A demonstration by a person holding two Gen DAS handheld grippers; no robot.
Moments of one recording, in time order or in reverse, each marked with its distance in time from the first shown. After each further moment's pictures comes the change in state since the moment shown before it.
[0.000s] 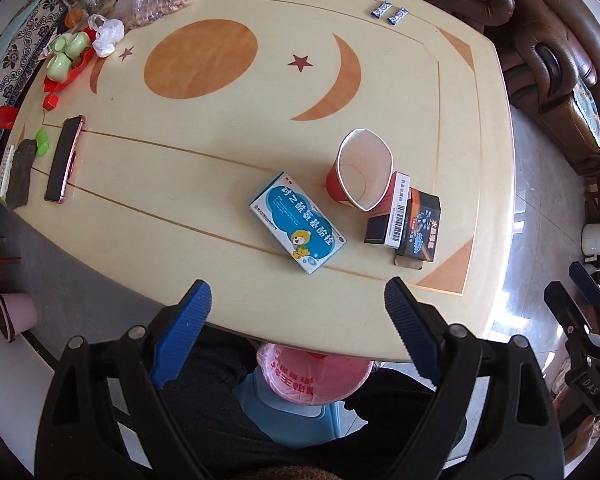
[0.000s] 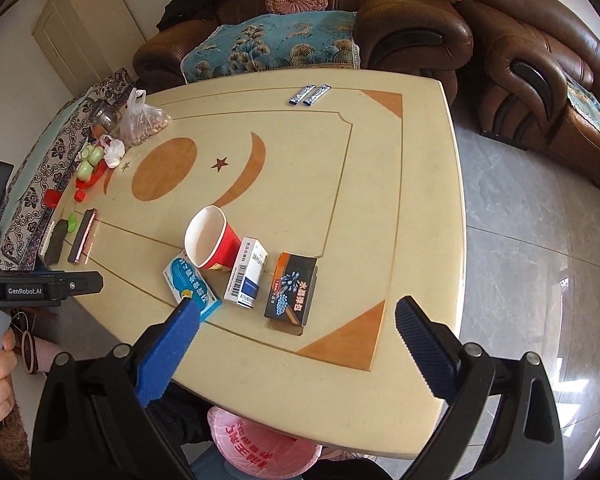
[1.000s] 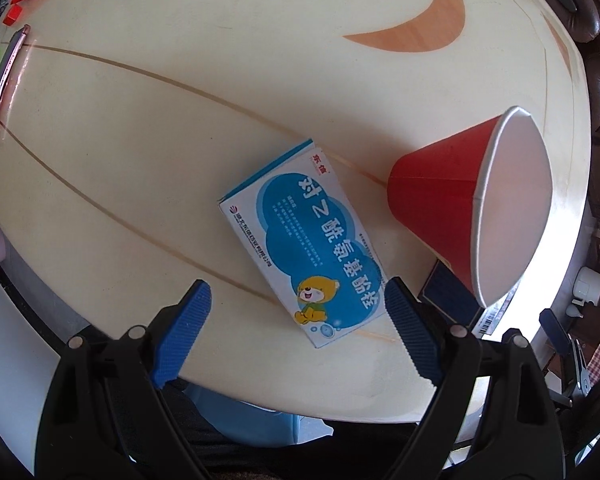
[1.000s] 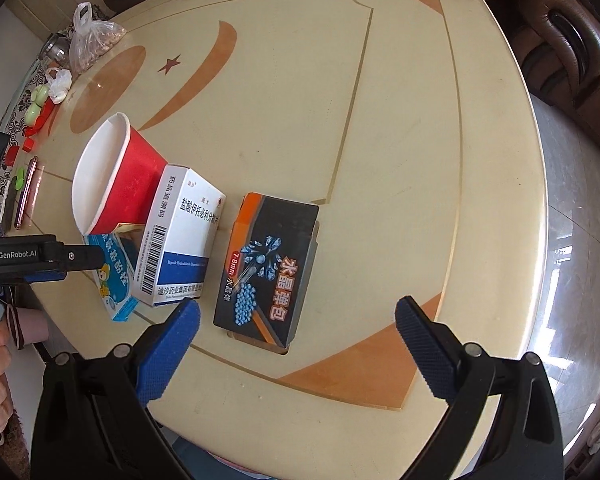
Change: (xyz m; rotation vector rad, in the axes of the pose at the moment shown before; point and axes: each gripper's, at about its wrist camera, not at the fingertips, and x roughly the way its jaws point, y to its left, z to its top) left arm 0.168 0.023 0.049 -0.210 0.229 -0.040; right arm 0.174 -0.002 -0.013 -0.019 0.265 -0.031
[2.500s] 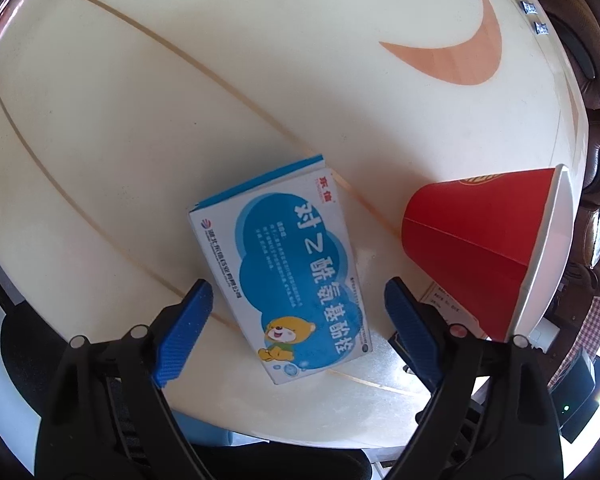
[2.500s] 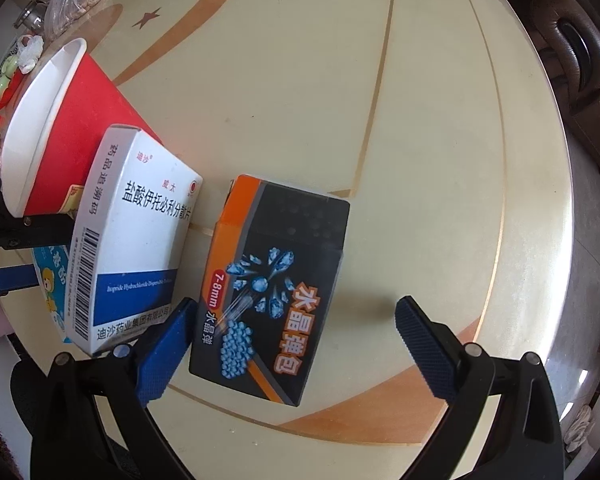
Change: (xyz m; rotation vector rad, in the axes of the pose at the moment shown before) left arm 0.031 0.059 0.003 -0.201 0.004 -0.149; right arm 0.066 0.031 0.019 -0.053 0.064 -0.144
